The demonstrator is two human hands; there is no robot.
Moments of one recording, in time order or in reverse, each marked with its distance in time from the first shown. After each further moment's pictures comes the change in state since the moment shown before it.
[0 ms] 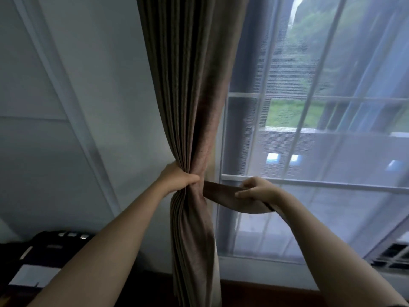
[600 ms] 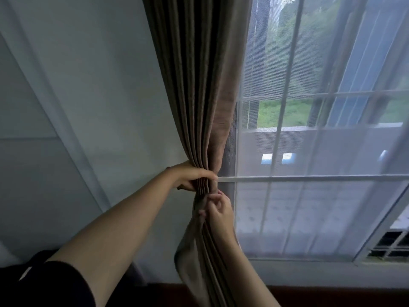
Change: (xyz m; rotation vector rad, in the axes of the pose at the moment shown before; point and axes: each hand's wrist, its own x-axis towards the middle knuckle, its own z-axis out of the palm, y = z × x) left_hand -0.003 0.062 0.021 -0.024 -0.366 -0.035; right_hand -0.032 -0.046 0.133 1.031 0.584 -0.086
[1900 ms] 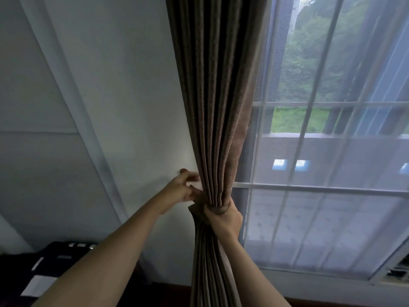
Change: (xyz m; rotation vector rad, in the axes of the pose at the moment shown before) left_hand 0.005 -0.095 -0.027 -0.247 0.075 0.161; right_hand 0.018 0.018 0.019 -0.479 0.094 -0.053
